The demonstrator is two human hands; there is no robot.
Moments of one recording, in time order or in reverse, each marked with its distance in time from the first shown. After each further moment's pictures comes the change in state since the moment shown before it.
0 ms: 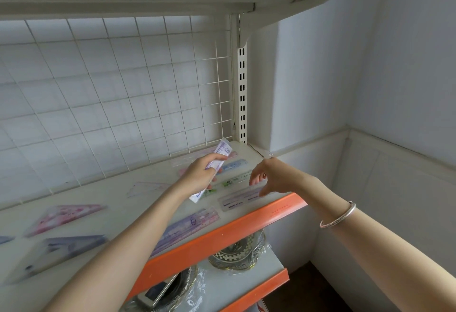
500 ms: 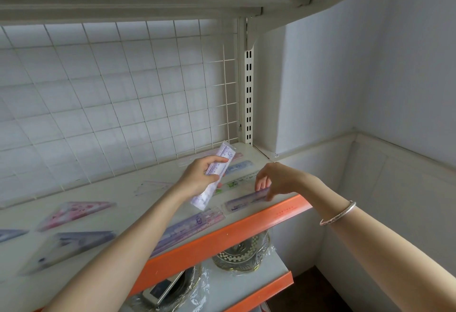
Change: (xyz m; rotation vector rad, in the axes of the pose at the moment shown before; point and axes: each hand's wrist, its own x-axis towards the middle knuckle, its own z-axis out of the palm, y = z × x) left_hand -0.009 -0.015 -0.011 -0.060 0.019 0.087; right_hand 0.009 0.001 0.002 0.028 -0.160 0.081
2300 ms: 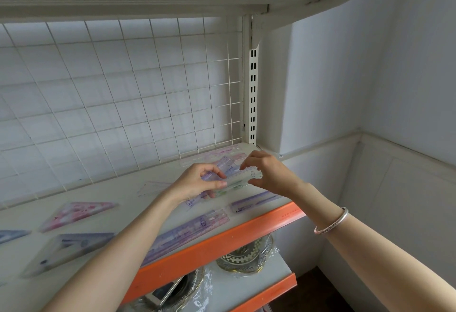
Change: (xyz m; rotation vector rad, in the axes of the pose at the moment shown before) left_hand 0.001 -0.015 -0.012 0.026 -0.085 -0.030; right_hand 0.013 -0.020 0.013 0.019 0.490 -0.291
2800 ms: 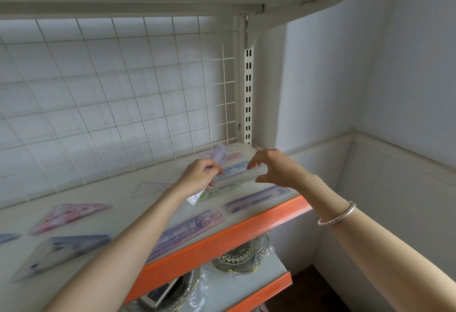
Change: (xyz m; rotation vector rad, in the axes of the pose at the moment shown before) left_hand 0.014 0.014 0.013 0.038 0.113 -0.059; right_hand -0.001 0.012 -0.023 -0.072 -0.098 0.104
